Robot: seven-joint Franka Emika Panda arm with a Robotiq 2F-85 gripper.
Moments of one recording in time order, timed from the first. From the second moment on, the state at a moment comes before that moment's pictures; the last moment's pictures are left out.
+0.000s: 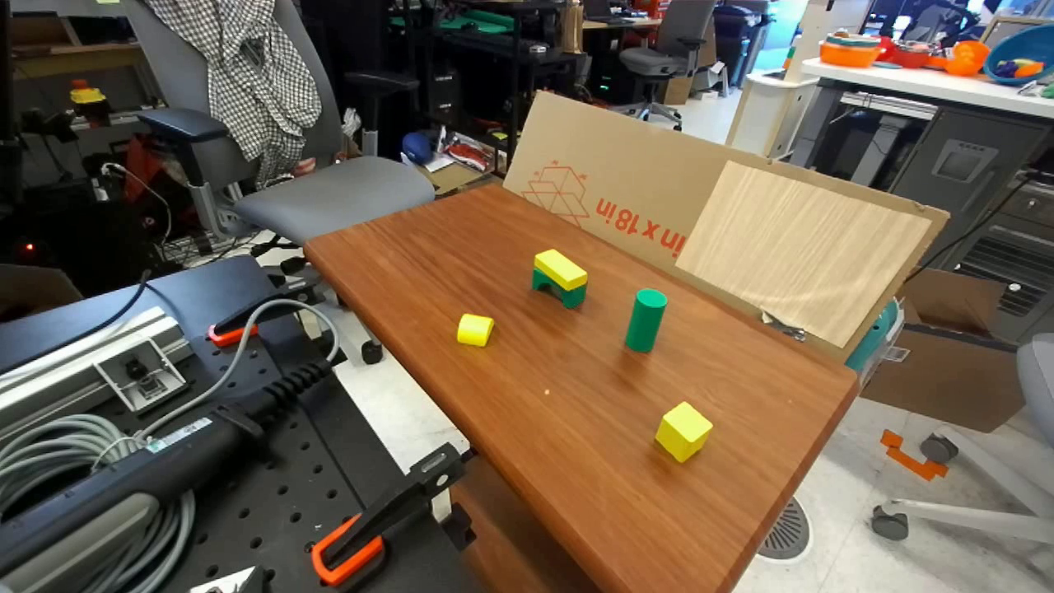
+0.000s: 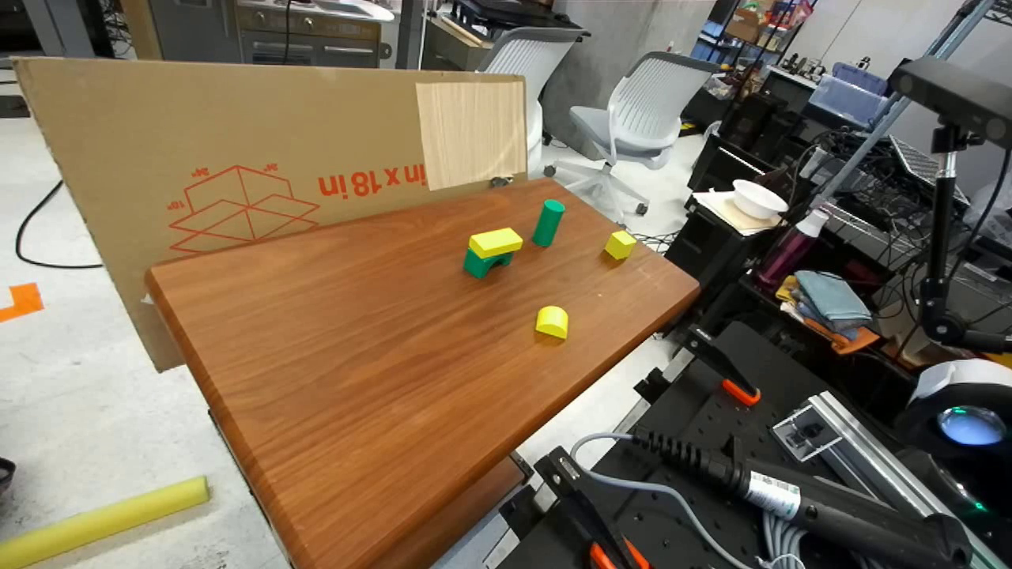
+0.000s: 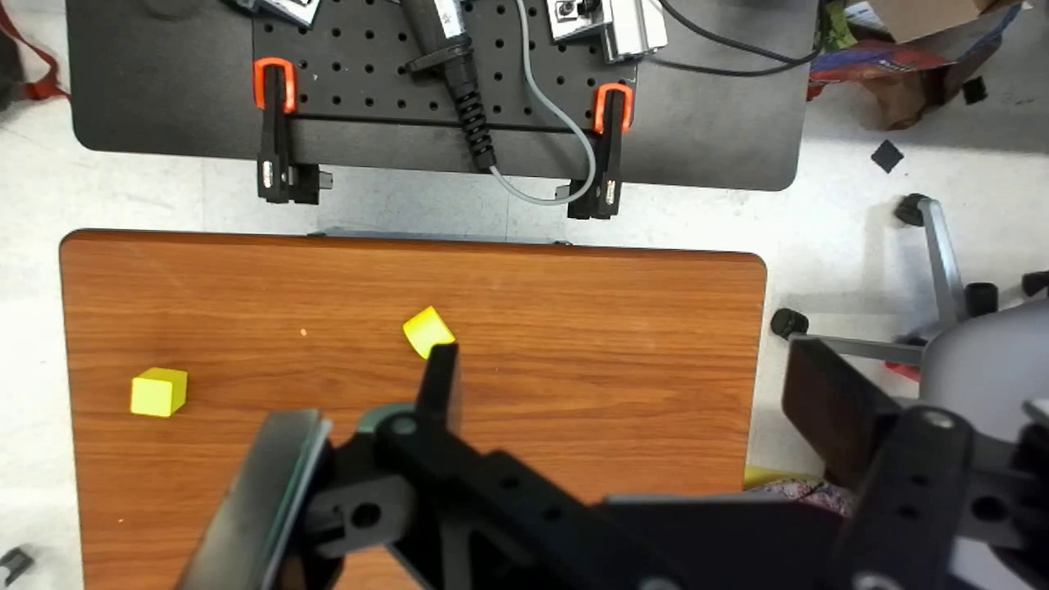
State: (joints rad) arm 0.08 -0.36 0.02 -2.31 0.09 1.79 -0.04
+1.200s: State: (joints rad) arm 0.02 -0.23 0.00 -2.32 0.08 1.98 -0.02
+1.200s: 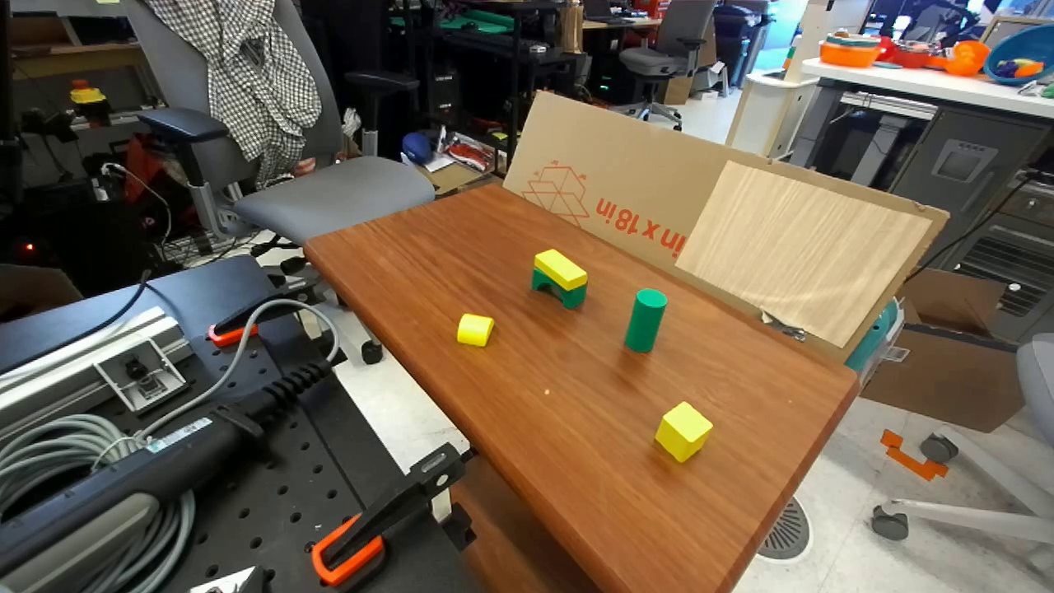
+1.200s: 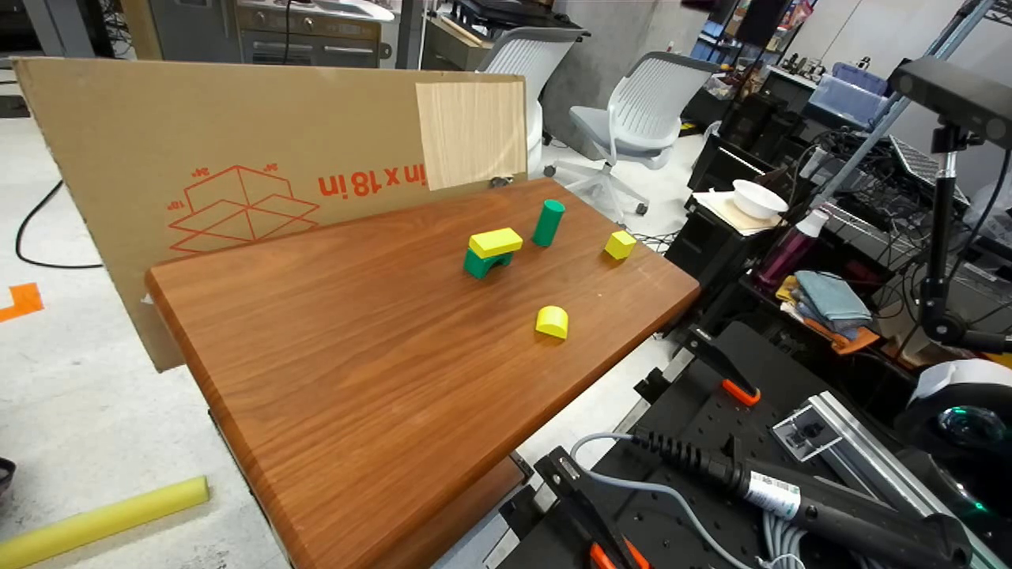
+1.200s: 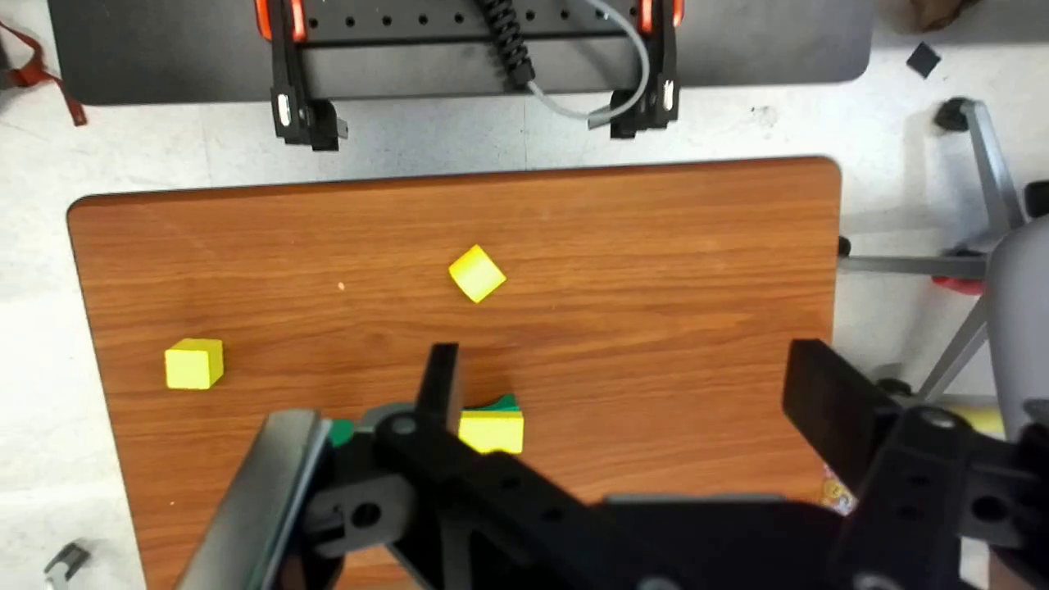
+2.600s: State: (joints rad) arm -0.15 0.32 -0.13 -2.17 0.02 2.34 -0.10
